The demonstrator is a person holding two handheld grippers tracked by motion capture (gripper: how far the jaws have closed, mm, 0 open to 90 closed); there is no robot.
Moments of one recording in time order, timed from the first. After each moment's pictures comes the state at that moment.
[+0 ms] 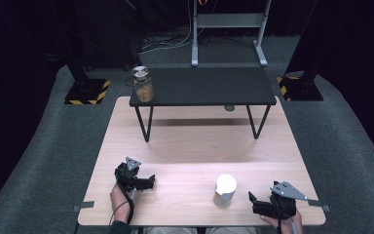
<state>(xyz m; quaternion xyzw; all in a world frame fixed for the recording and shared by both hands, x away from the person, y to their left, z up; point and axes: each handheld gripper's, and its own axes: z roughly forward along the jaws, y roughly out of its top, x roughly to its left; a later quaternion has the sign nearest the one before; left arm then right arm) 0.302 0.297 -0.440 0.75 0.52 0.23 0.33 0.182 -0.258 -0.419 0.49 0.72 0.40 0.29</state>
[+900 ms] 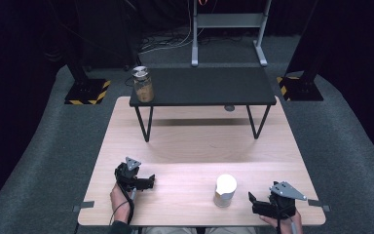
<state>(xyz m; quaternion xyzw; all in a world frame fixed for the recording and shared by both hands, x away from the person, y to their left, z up) 0.301 0.296 -0.440 0.75 0.52 0.23 0.33 0.183 -0.254 -0.420 0.49 0.72 0.39 0.29</state>
